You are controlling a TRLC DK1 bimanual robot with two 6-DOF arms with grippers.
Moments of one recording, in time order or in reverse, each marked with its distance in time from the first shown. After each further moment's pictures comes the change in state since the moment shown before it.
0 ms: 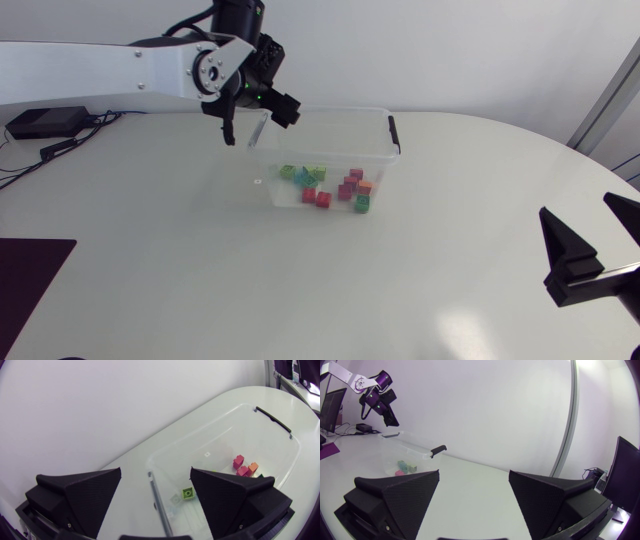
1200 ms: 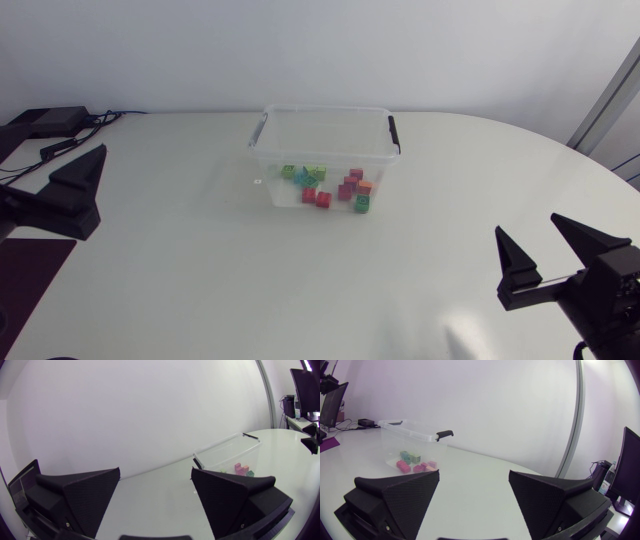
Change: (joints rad) left arm 0.064 -1.449 -0.996 0.001 -0.043 -0.016; right arm 0.209 0.000 -0.231 0.211 0.190 0.022
